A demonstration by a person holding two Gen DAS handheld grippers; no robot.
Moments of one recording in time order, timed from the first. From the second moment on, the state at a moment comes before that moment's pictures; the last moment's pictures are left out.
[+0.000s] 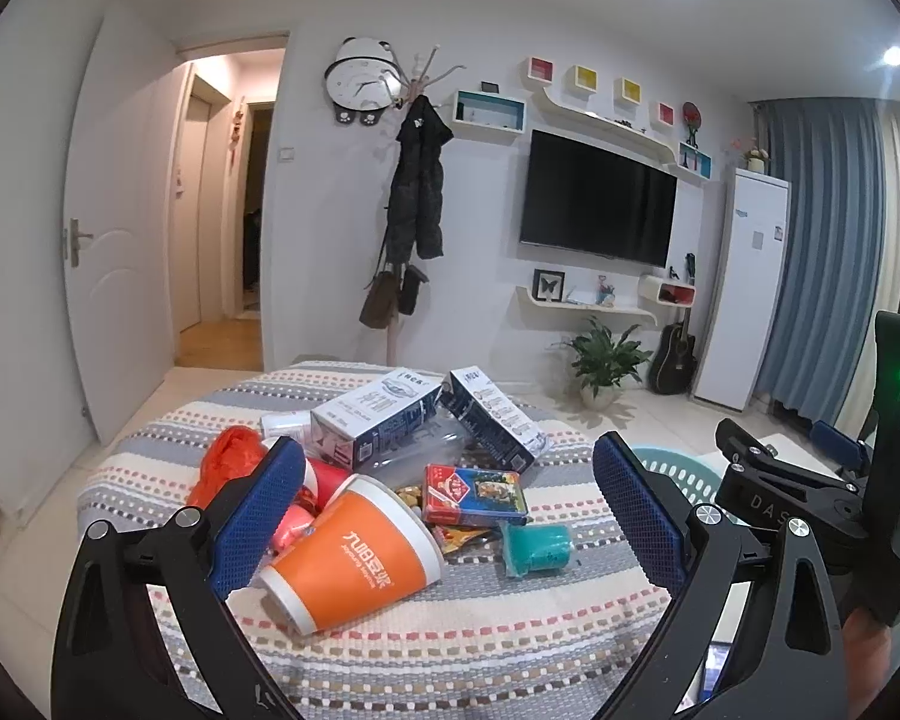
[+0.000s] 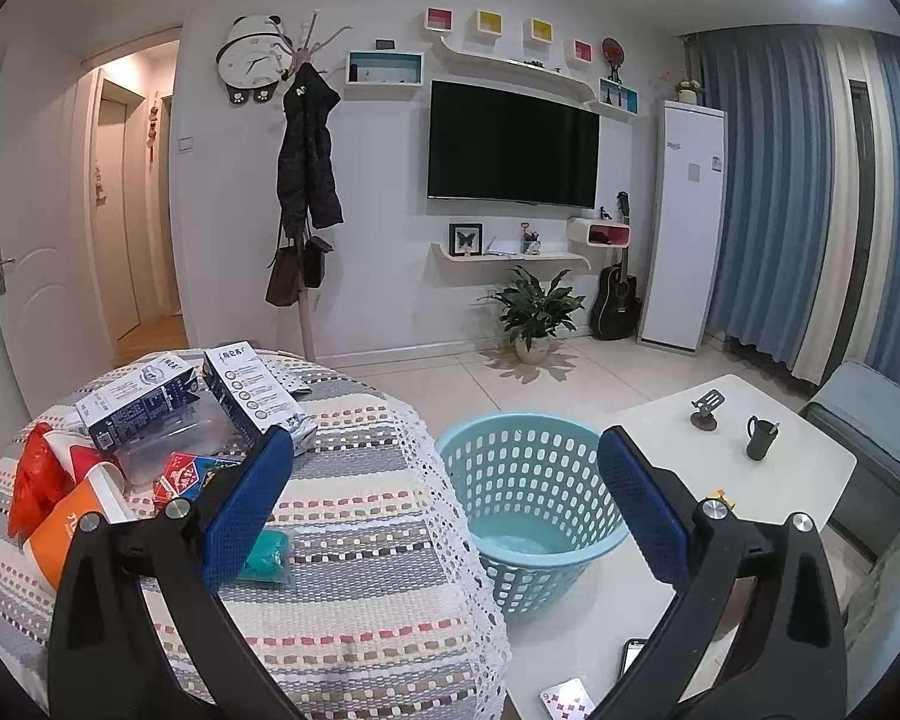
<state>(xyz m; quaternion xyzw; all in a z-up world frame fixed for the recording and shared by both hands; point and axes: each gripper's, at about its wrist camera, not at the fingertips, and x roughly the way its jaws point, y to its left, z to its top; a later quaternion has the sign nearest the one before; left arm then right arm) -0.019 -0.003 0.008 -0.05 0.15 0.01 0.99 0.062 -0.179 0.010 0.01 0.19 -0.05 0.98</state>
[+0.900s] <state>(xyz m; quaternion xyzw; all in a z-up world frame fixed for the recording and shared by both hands) -0.022 -0.003 0.010 -0.06 0.15 0.01 0.99 0.062 -0.179 0.008 0.02 0.20 -0.05 0.98</state>
